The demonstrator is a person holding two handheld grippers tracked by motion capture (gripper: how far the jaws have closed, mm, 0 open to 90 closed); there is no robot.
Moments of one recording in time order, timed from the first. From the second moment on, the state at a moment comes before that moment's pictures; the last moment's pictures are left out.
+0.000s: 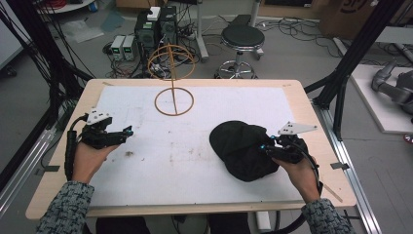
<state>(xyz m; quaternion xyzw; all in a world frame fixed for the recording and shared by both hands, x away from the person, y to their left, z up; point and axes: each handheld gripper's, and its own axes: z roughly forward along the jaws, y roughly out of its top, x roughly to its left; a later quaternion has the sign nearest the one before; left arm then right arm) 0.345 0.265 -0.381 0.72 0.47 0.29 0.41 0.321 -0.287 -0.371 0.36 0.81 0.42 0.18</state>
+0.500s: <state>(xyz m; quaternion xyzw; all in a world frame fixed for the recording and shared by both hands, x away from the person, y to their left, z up) 0.343 0.271 -0.383 0.72 0.47 0.30 0.41 0.349 -0.273 -0.341 0.34 0.79 0.48 0.19</state>
